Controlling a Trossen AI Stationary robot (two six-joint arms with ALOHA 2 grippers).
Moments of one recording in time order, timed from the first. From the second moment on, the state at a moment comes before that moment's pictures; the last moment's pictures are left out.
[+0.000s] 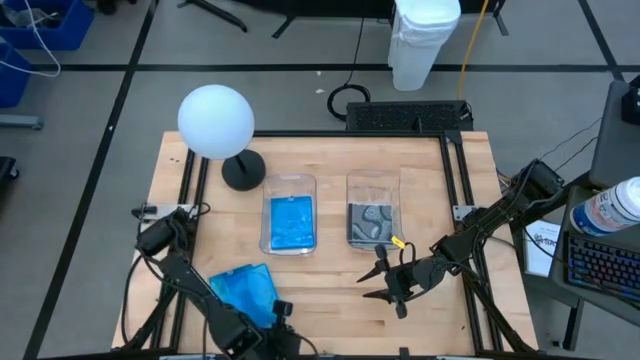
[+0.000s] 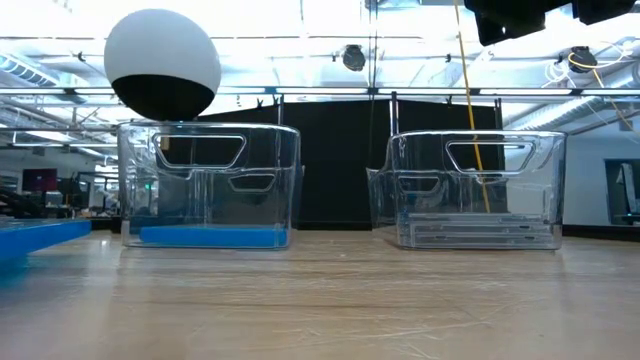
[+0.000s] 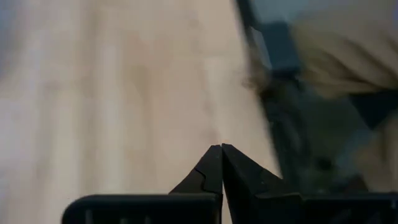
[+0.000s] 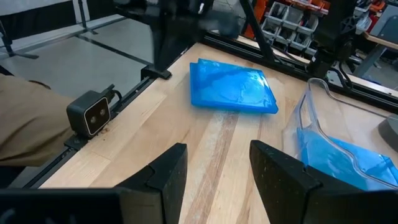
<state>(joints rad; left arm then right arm) -0.85 2.06 1.60 -0.60 -0.46 -0.53 0.64 1.41 0.63 0.44 0.36 -0.07</state>
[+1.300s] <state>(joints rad) -0.88 2.52 2.29 -1.57 -0.35 -1.09 0.64 1.41 0.63 0.44 0.36 -0.09</state>
